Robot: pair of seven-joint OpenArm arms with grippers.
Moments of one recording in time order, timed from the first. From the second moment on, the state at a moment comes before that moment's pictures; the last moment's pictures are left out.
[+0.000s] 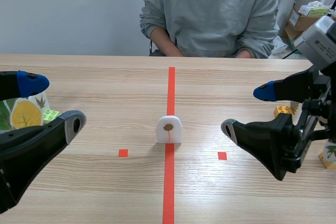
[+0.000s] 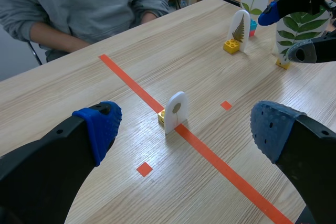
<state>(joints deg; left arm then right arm) 48.6 -29.6 -14.9 127.2 -24.5 -35.4 -2.2 -24.1 30.6 8.5 112.1 35.9 45.3 -25.1</state>
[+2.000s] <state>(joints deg) 20.4 -42.6 8.6 98.9 -24.4 -35.4 -4.2 -24.1 30.6 8.5 112.1 35.9 45.3 -24.9</state>
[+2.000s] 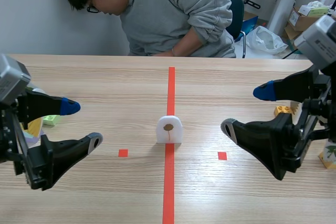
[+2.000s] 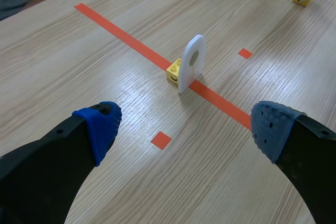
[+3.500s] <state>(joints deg) -19.1 -14.7 41.8 49.6 -10.3 -27.4 -11.1 -24.1 30.5 8.5 112.1 35.9 45.3 -24.5</state>
